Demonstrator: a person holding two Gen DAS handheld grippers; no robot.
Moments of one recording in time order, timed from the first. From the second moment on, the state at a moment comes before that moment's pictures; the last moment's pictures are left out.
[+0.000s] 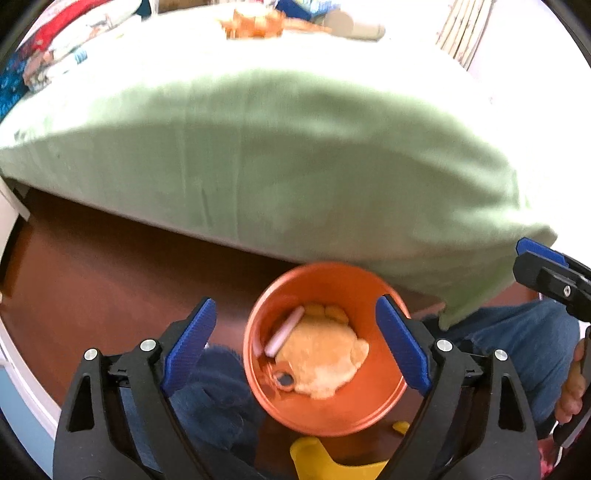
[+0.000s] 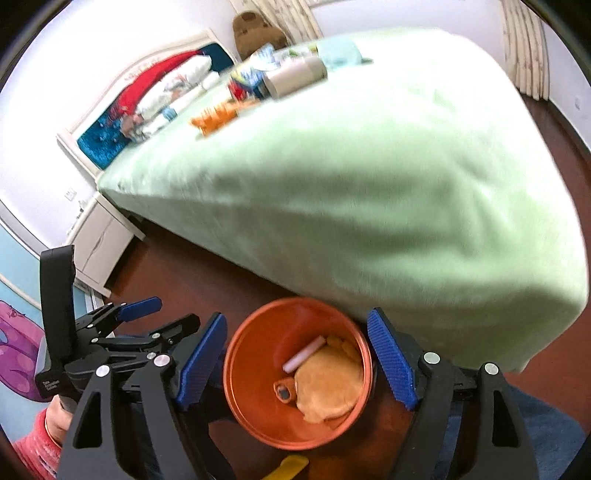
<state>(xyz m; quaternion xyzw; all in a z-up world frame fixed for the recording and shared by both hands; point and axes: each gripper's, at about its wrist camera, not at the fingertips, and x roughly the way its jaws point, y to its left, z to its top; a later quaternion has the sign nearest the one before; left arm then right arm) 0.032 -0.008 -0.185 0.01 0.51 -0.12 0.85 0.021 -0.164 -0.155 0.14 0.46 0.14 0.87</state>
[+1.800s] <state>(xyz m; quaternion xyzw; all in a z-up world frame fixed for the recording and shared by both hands) 0.282 0.002 -0.120 -0.16 0.52 0.05 0.84 0.026 -0.175 -0.134 0.19 0.41 0.17 0.87</state>
